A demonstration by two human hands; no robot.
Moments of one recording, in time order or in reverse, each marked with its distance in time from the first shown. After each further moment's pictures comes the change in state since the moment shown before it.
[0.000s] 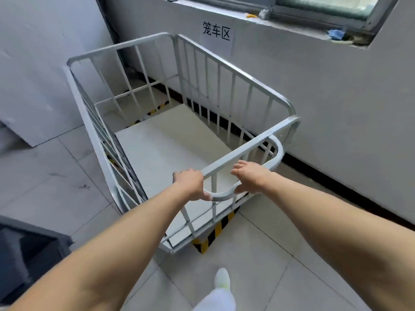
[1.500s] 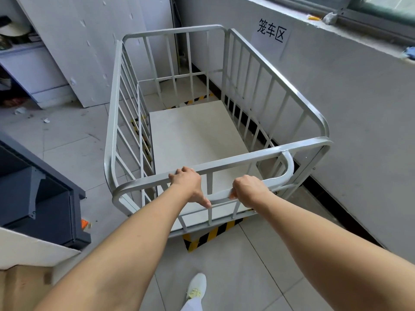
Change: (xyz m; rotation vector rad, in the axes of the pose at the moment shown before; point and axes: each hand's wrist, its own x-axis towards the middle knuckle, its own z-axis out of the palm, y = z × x) left_hand 0.044 0.057 0.031 -0.162 -0.044 -0.359; right_hand 0.025 0.050 0.037 0.152 0.050 -0.056
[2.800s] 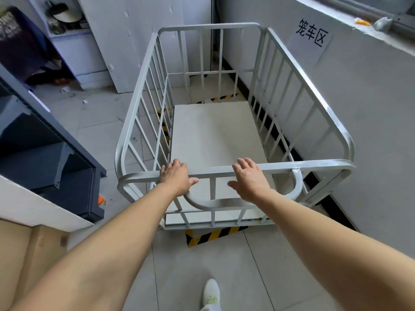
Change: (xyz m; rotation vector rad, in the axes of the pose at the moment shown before) left_hand 0.003 -0.013 -0.004 -0.296 0.147 -0.244; right_hand 0.044 0.023 -0.018 -0.071 0.187 -0.220
